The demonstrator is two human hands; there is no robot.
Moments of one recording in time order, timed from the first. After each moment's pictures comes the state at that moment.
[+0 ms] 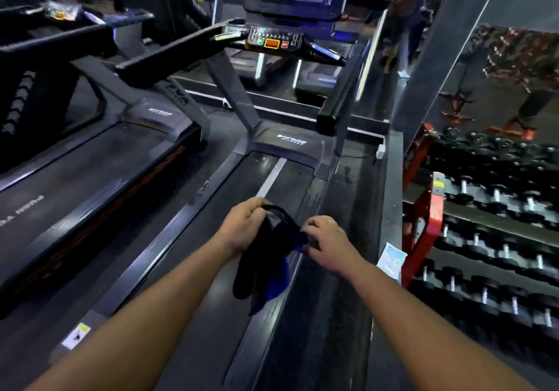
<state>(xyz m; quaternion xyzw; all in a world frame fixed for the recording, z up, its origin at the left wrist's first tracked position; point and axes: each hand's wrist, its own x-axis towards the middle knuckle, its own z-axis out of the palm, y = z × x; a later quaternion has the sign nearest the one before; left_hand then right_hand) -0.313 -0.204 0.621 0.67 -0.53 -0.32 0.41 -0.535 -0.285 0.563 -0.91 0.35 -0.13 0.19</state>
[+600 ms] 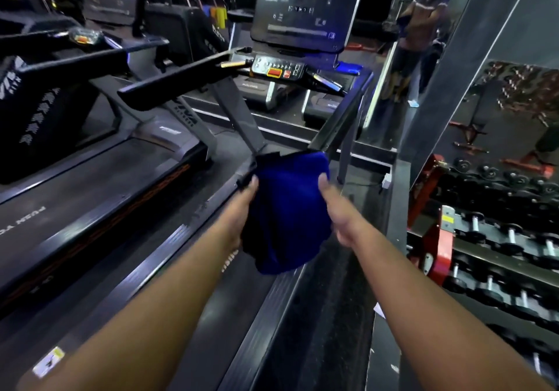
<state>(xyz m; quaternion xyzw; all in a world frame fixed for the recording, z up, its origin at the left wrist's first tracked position) -0.345 -0.302 0.665 0.54 -0.22 -0.54 0.60 -0.536 -0.405 0.666 -0.54 0.39 -0.29 0.69</state>
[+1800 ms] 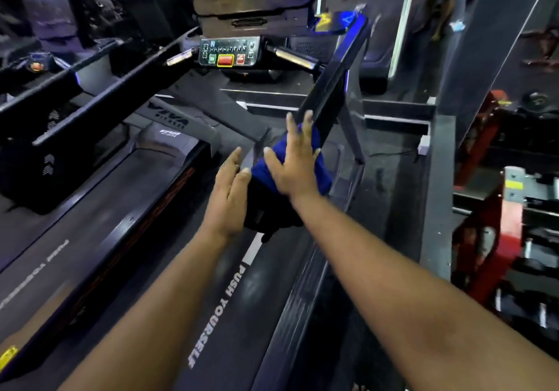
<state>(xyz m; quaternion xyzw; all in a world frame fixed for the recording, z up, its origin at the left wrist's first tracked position) -0.376 -0.615 0.677 0.71 -0.45 -0.23 0.49 -0.469 -0.728 0.653 -0.71 0.43 -0.42 0.37</state>
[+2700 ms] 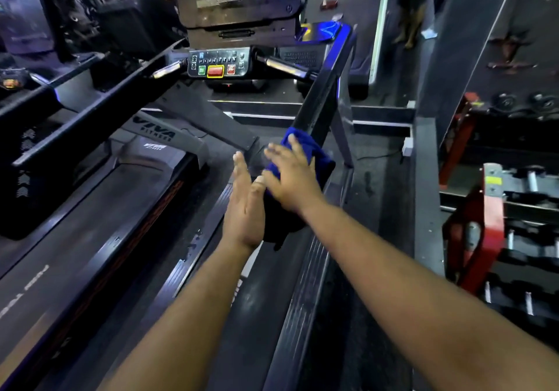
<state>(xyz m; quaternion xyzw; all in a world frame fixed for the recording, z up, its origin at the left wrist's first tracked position) -0.380 -0.622 0.671 0.69 -0.49 -0.24 0.48 -0.469 -0.718 0.663 -0.80 0.41 -0.31 0.32</state>
